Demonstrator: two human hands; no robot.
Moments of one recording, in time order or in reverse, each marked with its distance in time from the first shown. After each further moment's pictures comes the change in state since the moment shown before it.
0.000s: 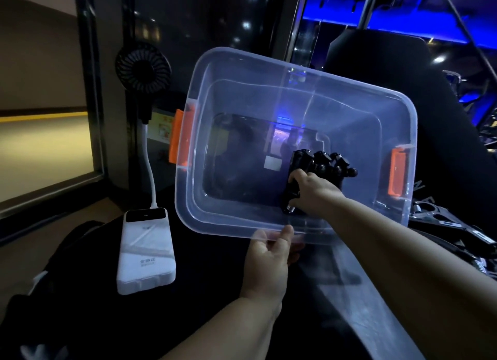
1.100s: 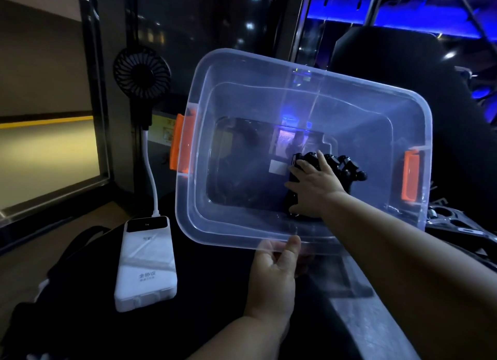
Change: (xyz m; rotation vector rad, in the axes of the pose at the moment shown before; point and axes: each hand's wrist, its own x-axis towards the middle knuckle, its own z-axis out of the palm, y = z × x) left_hand 0.002 -0.006 -0.005 0.050 -0.015 0.030; right_hand 0.034 0.000 0.006 -0.758 0.092 -0.269
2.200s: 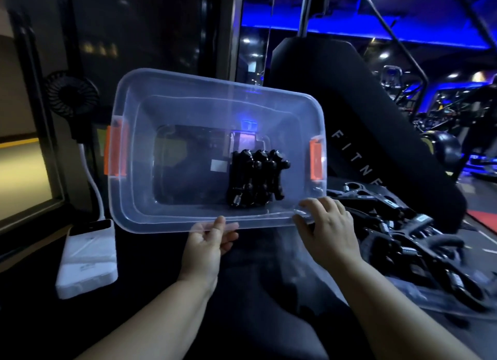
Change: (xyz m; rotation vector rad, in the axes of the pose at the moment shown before) left_hand -0.011 0.017 0.010 0.058 0.016 0.036; right_hand -0.210 0.014 0.032 0.729 0.510 0.575
